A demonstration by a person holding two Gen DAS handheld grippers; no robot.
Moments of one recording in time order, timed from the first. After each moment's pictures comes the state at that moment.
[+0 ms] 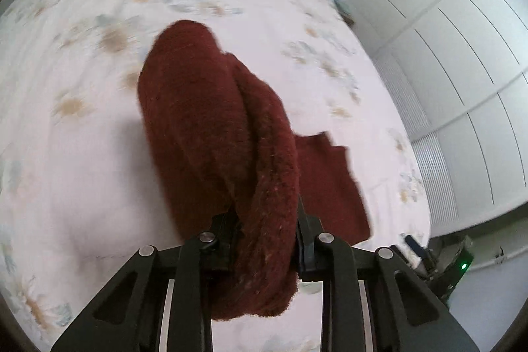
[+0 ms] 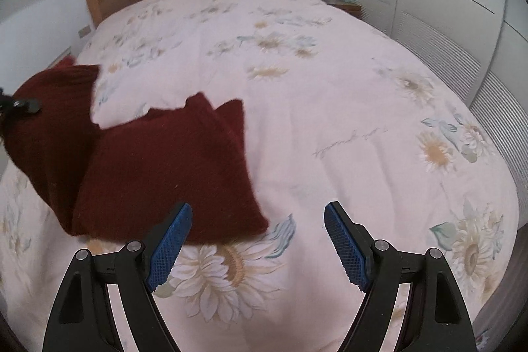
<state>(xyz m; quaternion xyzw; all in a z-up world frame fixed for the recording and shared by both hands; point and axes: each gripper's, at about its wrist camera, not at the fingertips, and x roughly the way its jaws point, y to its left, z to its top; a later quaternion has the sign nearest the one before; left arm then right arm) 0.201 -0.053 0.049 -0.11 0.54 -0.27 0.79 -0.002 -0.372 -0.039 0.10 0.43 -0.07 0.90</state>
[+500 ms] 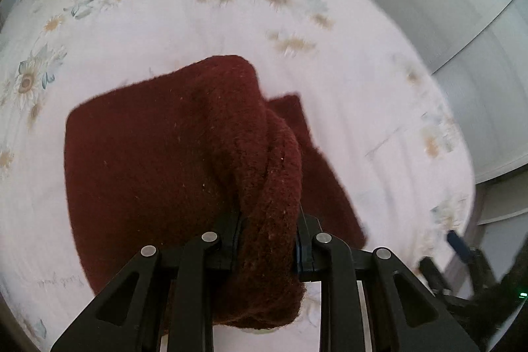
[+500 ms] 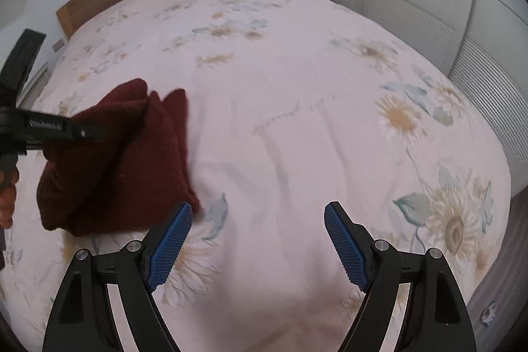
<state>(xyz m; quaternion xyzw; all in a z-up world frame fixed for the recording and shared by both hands) 0.167 -0.255 -0.055 0.05 0.58 -0.25 0.77 -0.032 -0.427 -0.063 0.14 0.45 -0.11 0.87</state>
